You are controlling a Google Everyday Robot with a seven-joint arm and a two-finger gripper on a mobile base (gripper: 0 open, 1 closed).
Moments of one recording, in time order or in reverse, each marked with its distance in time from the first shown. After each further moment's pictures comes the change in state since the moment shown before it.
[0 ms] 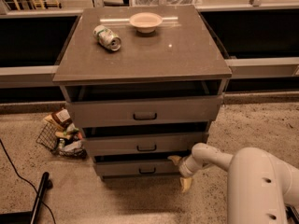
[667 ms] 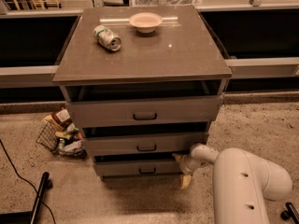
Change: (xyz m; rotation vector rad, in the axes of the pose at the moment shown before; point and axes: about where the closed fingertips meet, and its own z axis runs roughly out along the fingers) arm 0.043 -0.022 0.031 0.035 0.082 0.121
